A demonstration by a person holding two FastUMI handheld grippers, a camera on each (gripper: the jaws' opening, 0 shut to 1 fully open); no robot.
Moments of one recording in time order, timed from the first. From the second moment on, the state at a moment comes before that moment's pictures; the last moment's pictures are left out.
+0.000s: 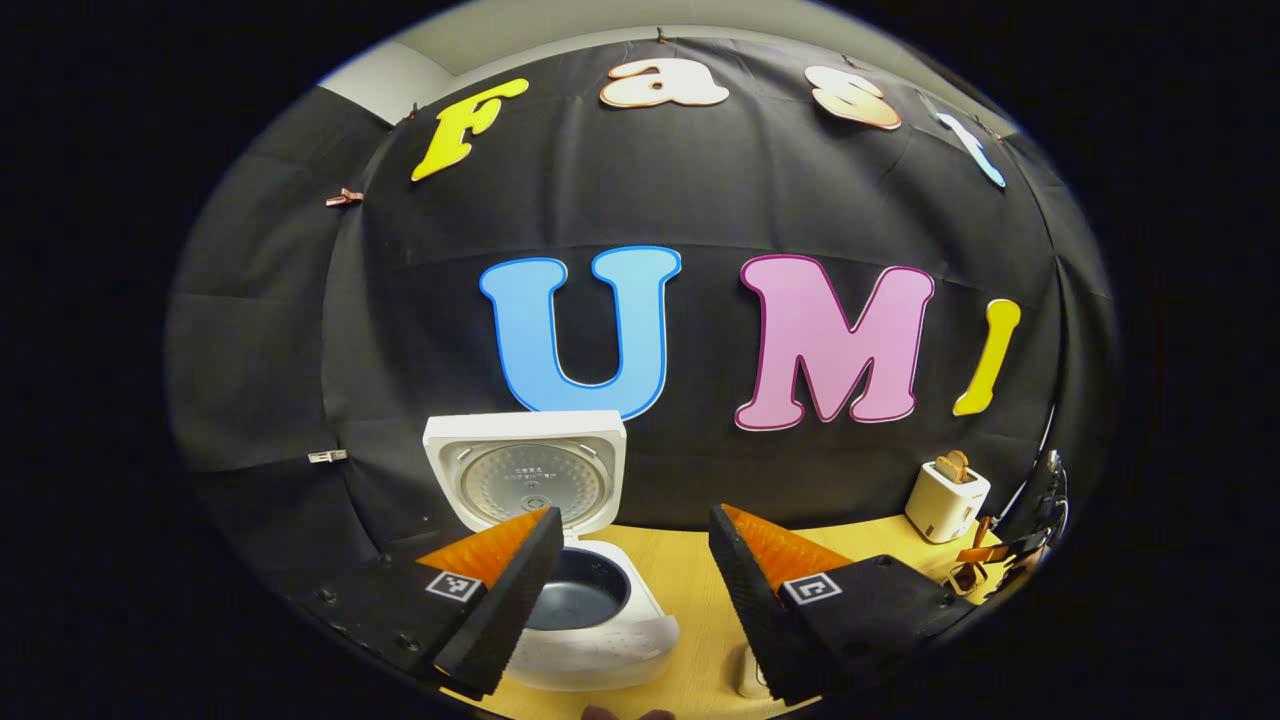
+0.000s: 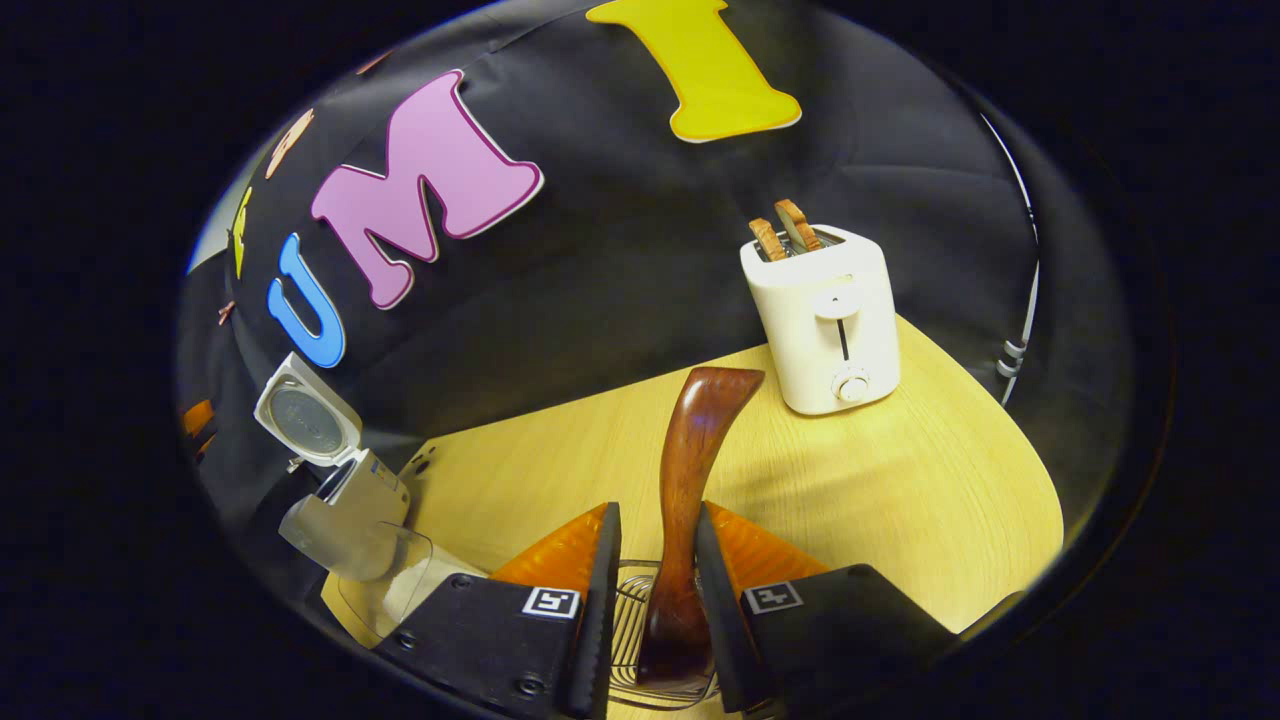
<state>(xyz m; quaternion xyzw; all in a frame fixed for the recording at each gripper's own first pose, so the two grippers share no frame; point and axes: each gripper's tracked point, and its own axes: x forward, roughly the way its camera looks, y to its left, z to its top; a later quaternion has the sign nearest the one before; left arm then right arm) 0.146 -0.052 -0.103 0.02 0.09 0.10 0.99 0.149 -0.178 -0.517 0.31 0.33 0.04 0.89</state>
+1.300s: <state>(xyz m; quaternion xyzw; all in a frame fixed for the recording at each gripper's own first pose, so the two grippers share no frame) 0.130 -0.018 -0.090 0.01 0.06 0.08 1.00 0.147 -0.204 -0.375 0.24 0.21 0.00 0.95</state>
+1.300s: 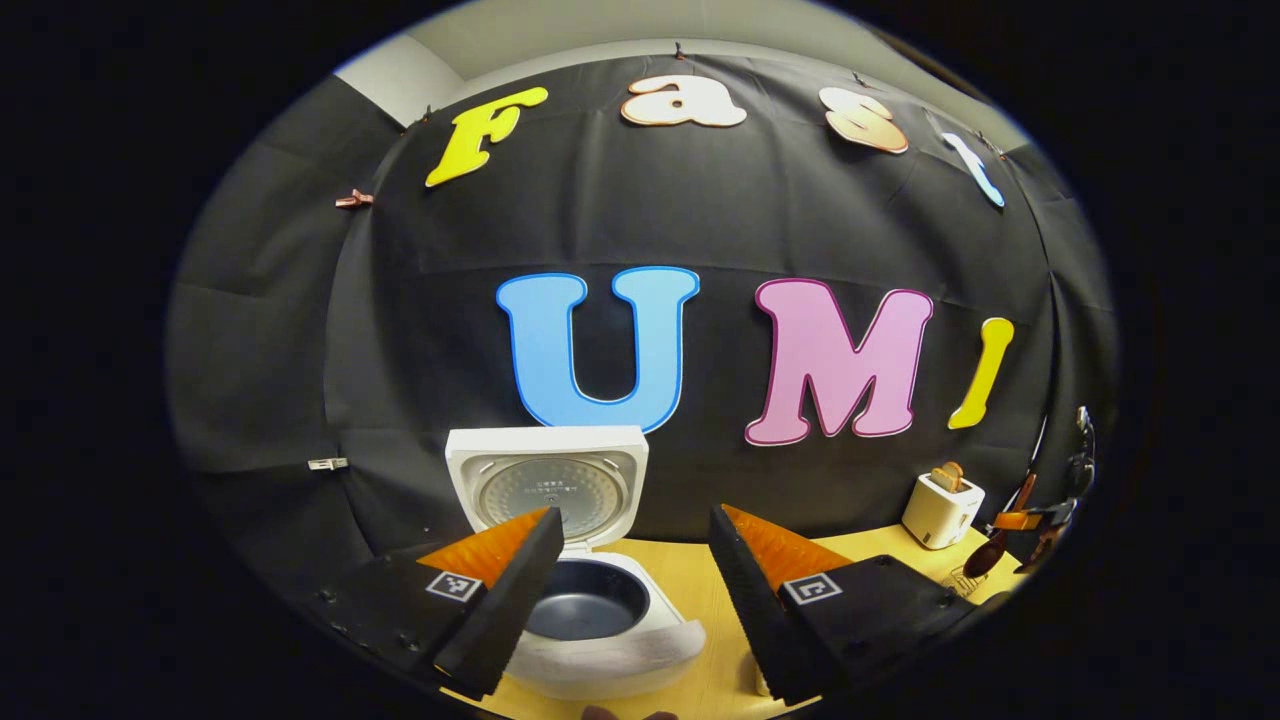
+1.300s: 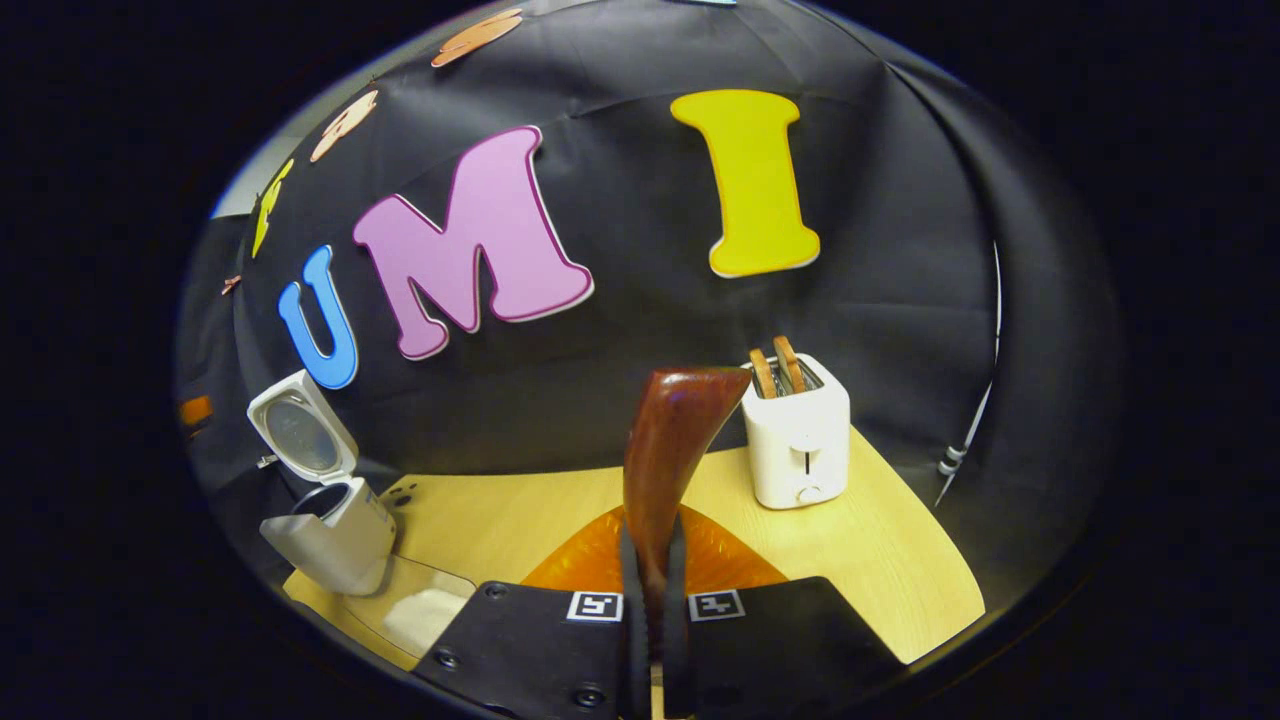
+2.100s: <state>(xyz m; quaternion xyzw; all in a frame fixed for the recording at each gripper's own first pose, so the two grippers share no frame) 0.083 0.057 -0.091 0.00 0.05 0.10 0.99 0.132 0.022 -0.340 0.20 0.22 0.13 0.95</state>
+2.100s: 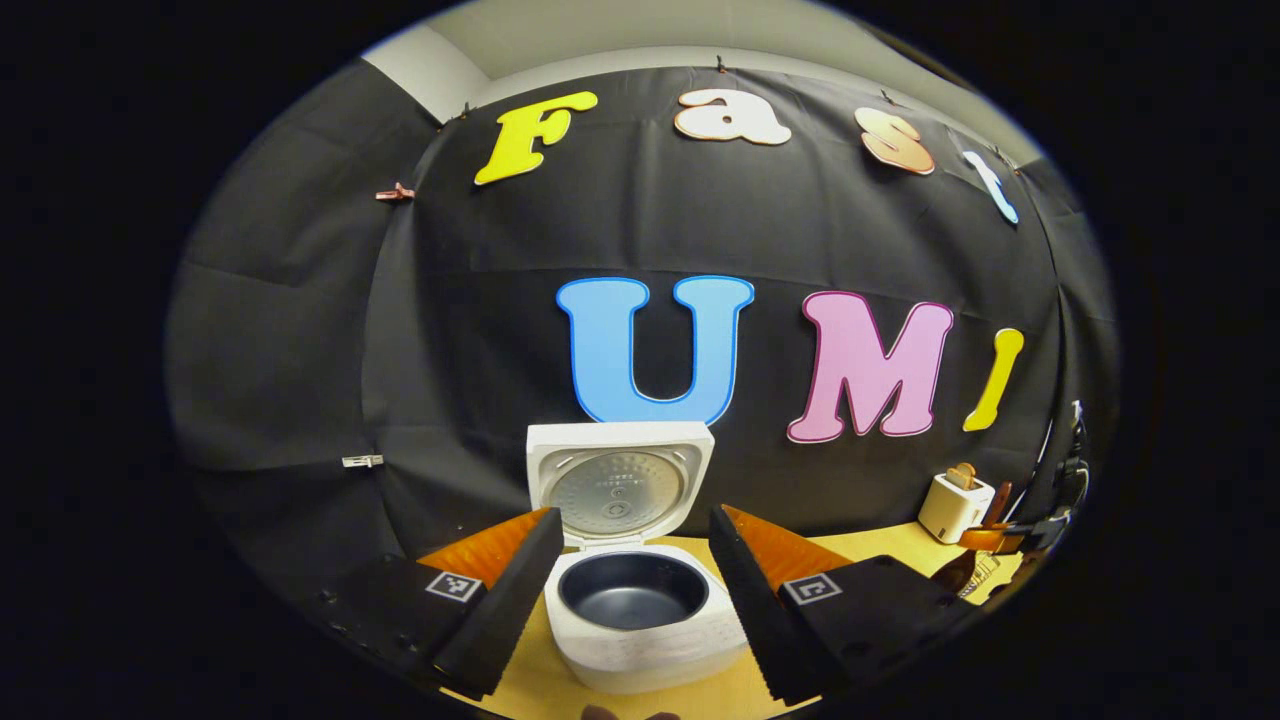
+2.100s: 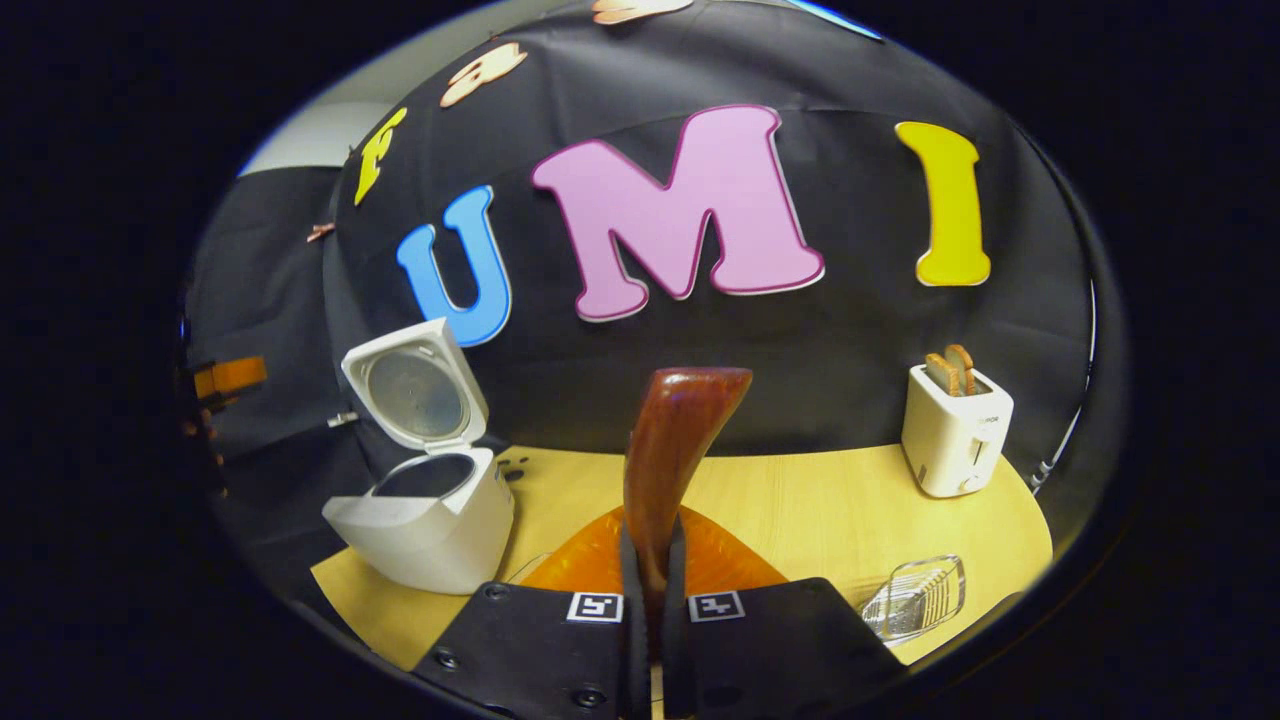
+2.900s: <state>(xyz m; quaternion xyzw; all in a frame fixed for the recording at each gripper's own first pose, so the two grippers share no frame) 0.070 0.105 -0.107 -0.01 0.06 0.10 0.99 0.117 0.097 -0.431 0.09 0.32 0.07 0.94</state>
